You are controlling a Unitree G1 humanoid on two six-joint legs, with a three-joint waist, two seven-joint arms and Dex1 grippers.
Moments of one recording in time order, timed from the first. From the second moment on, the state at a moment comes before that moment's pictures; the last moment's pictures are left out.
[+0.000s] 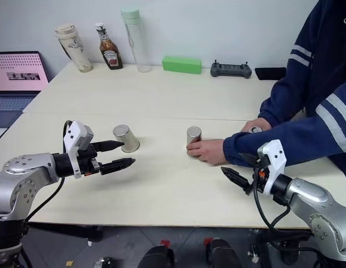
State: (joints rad) left arm -0.26 0.86 0.20 -0.16 -0.54 0.68 -0.97; right arm -0.05 -0.63 -0.21 -0.62 0.75 0.84 0.51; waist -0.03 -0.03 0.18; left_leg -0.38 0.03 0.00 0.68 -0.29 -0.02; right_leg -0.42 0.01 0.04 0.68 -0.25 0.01
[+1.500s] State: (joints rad) left arm -0.40 0.48 -0.17 -0.25 -0.41 0.41 -0.93; right arm -0.42 -0.35 -0.11 0.19 0.26 0.40 0.26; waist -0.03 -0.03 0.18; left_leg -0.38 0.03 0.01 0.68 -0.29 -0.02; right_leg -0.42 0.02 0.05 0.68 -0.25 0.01
